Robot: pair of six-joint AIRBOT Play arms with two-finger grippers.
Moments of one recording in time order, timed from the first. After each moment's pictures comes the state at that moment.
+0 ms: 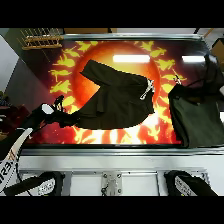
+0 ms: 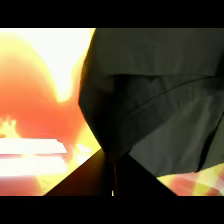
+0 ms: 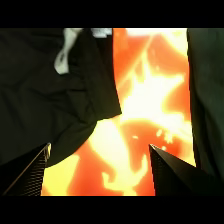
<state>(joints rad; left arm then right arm) -0.03 -1.32 0.76 1.02 -0.89 -1.56 -0.12 -1.04 1.12 -1.30 1.18 1.66</state>
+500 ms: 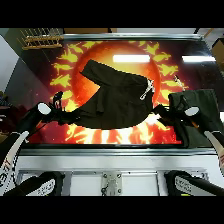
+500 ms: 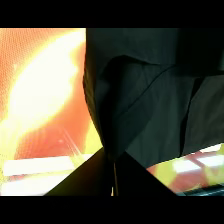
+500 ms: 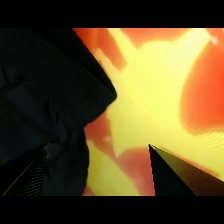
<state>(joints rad) -0.05 -1.23 0.76 1.03 -0.90 -1.53 -0.13 -1.30 0.67 -0.74 0.67 1.54</state>
